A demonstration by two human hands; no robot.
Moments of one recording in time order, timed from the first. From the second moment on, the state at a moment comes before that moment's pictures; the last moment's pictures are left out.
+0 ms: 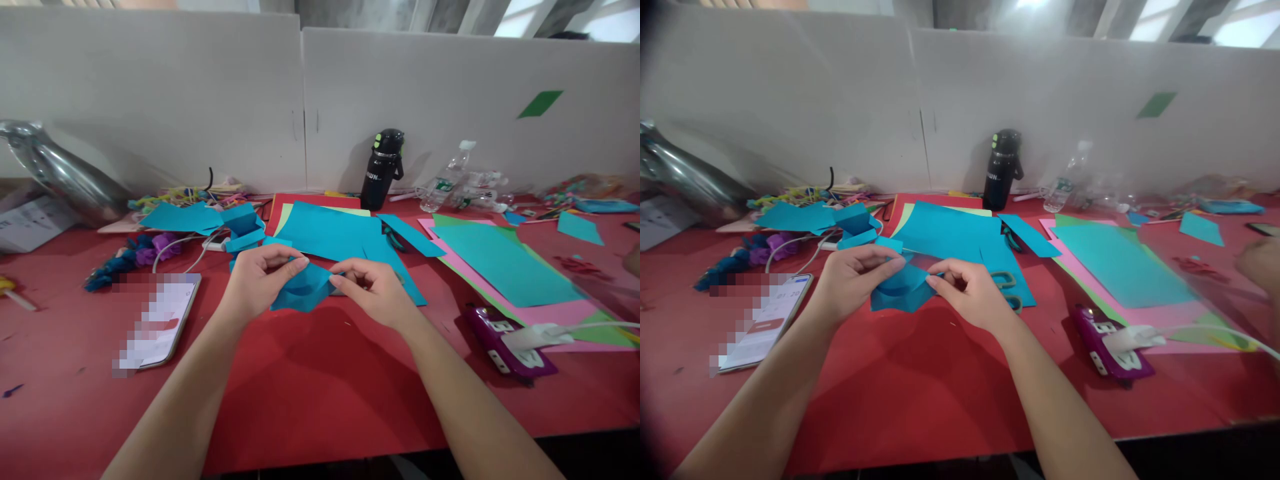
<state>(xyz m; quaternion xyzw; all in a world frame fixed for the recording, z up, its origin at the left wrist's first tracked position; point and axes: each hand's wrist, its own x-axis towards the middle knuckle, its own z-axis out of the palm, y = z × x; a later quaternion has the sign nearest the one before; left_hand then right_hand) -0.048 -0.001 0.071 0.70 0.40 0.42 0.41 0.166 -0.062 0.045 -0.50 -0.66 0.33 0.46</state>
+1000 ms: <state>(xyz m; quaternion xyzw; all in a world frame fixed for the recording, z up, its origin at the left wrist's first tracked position) -0.044 -0.002 0.064 0.69 0.39 0.43 0.42 0.165 -0.058 0.043 -0.50 -0.64 0.33 0.48</state>
